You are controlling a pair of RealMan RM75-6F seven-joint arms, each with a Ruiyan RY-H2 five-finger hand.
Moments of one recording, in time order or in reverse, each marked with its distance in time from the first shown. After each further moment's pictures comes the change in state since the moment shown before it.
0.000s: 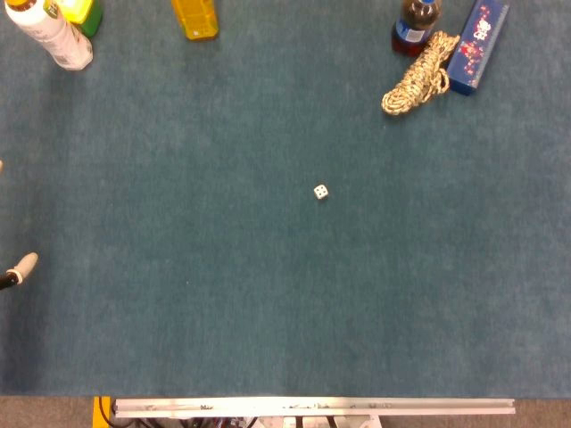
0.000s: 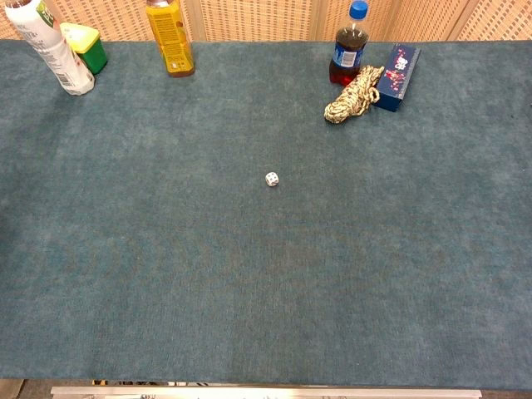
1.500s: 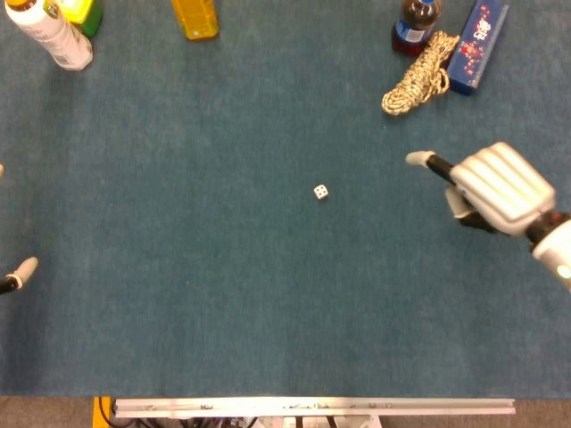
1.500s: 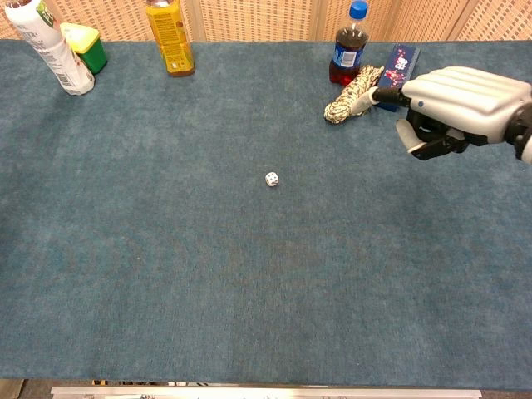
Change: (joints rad) left arm 0.011 0.006 0.011 -0.005 0.026 0.016 0.004; right arm 0.523 0.016 0.088 -0.259 0.194 -0.652 -0.356
